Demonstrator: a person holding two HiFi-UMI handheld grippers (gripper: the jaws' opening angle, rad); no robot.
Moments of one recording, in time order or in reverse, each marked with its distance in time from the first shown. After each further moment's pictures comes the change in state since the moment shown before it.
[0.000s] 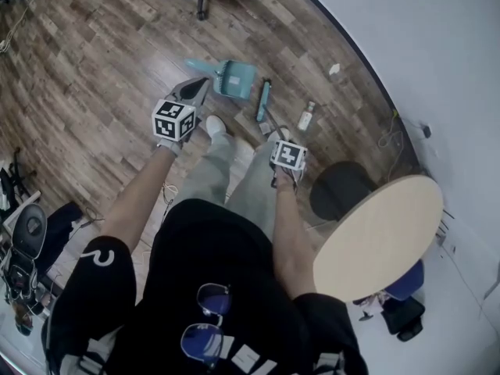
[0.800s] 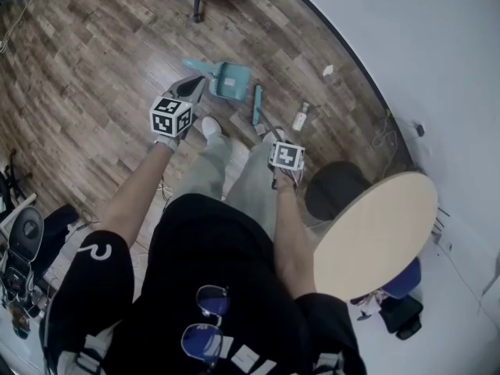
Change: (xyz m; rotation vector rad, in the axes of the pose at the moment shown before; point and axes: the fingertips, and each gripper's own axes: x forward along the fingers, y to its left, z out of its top) left arm -0.007 0.002 0.003 -0.006 0.000 0.002; right arm -0.017 0.011 -0.009 -0.048 0.012 0.068
